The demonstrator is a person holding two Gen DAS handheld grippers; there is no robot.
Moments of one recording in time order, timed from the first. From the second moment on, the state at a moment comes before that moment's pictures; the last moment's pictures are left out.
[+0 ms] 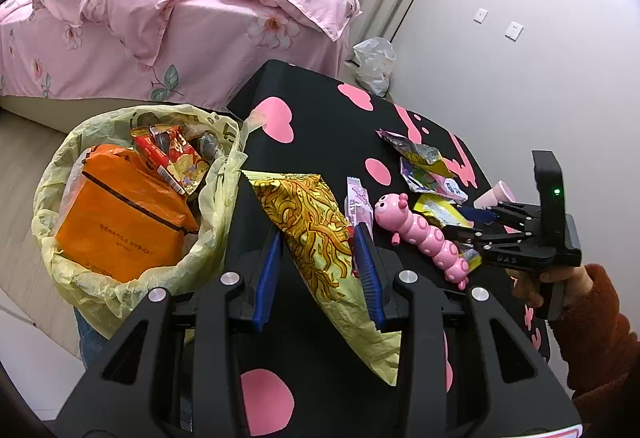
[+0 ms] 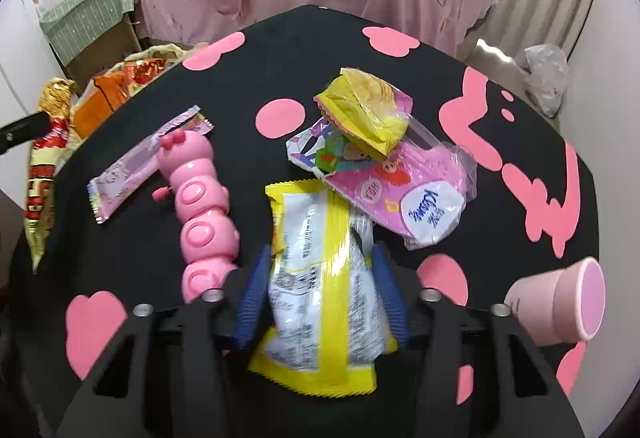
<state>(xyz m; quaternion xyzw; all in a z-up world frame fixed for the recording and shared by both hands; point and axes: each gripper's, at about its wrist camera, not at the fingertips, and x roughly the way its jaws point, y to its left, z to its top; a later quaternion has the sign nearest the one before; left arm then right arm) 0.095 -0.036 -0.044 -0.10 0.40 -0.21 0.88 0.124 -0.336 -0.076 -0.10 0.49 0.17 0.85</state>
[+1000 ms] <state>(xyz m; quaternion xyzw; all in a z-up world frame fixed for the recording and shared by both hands) 0.111 0.058 0.023 -0.06 0.29 -0.08 0.95 0.130 -0.198 0.042 -0.09 0.30 0.29 0.90</state>
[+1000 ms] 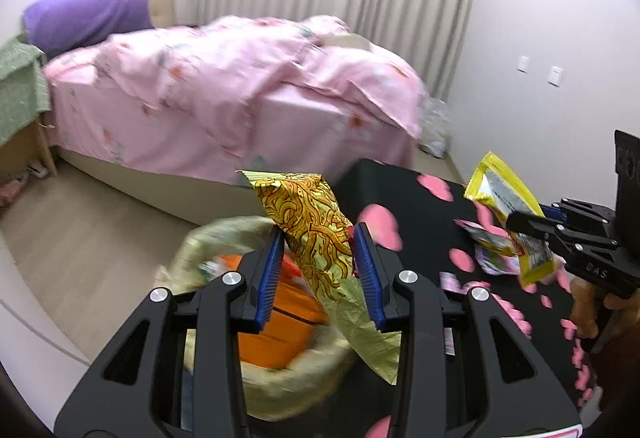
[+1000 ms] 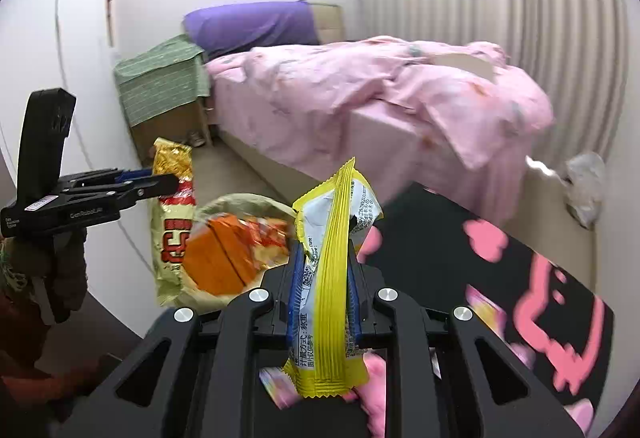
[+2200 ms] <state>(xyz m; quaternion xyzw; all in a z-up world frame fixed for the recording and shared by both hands) 0.171 0.125 -0.117 -0.09 0.42 -0.06 0.90 0.244 -0.038 -0.091 -0.13 0.47 0.37 0.79</state>
